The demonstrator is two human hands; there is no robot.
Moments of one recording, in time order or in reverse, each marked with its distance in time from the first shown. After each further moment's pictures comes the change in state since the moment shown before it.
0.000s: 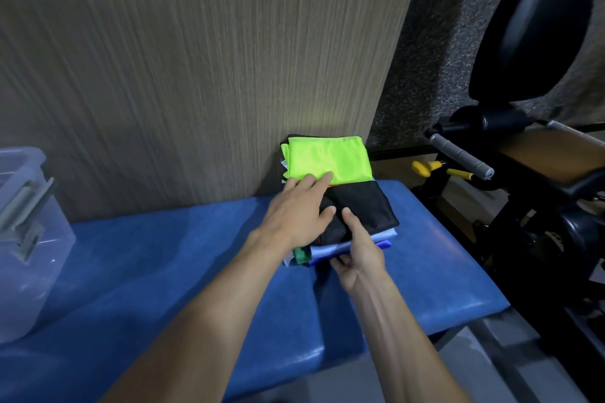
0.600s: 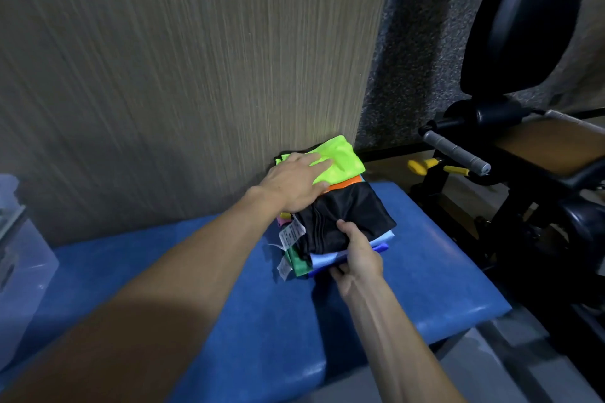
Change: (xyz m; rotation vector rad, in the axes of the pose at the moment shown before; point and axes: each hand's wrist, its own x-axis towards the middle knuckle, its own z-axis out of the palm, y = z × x) left_hand 0.086 -0.011 -0.012 0.282 -0.167 0.147; right_hand 0.017 -0.010 -0.006 0.024 0.083 0.027
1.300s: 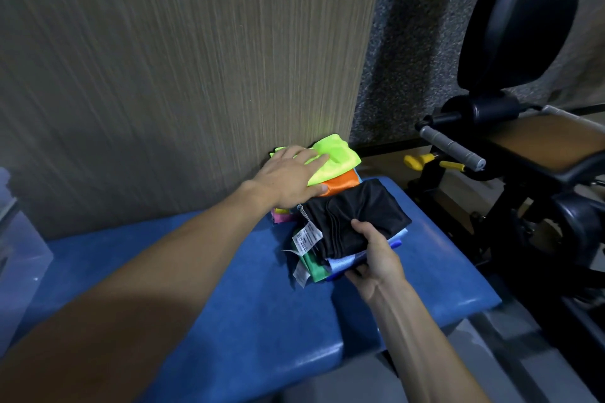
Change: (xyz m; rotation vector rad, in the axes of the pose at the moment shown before) left_hand -0.002 0.002 0.001 0.145 0.010 0.097; right_hand 0.004 -0.022 -0.039 -0.097 -0.076 -0.032
